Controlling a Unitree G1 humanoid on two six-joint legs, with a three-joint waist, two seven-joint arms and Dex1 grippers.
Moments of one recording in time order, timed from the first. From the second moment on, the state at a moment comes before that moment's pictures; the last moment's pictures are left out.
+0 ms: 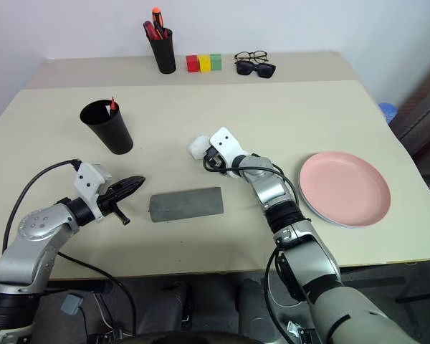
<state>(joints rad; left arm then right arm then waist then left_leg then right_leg) -0.04 0.59 0.14 -0.28 -0.33 0.32 -0.69 -0.80 -0.17 0.23 0.60 -0.08 0.25 0.49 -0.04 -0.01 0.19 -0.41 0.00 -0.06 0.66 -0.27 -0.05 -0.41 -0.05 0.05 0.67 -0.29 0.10</state>
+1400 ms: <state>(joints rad) -0.11 0.56 0.30 -0.04 -0.32 0.21 -0.63 -0.30 -0.55 -0.27 -0.30 0.25 0.53 0.65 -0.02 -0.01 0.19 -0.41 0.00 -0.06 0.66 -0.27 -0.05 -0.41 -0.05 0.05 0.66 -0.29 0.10</state>
